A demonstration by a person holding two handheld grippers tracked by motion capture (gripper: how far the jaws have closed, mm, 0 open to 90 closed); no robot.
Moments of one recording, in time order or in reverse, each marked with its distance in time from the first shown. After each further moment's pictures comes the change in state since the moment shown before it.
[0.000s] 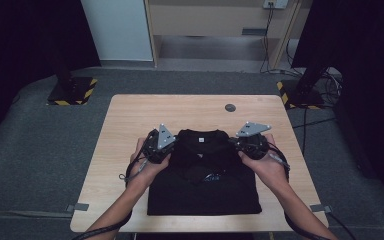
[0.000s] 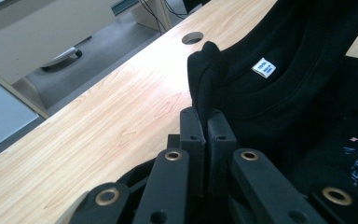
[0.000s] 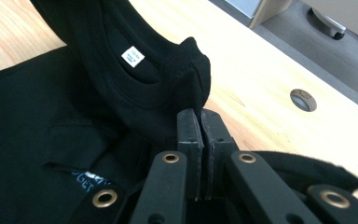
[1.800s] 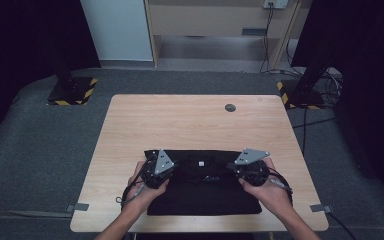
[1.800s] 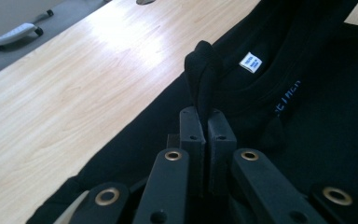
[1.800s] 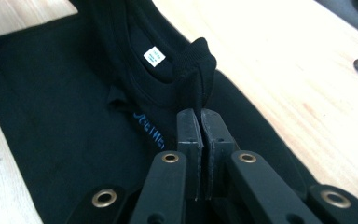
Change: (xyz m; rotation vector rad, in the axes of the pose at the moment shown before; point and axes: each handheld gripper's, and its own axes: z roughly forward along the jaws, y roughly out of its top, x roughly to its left) left arm -0.041 -0.046 -0.019 0.062 -0.116 -0.025; right arm 0.045 -0.046 -0.013 0.057 0.103 -0.040
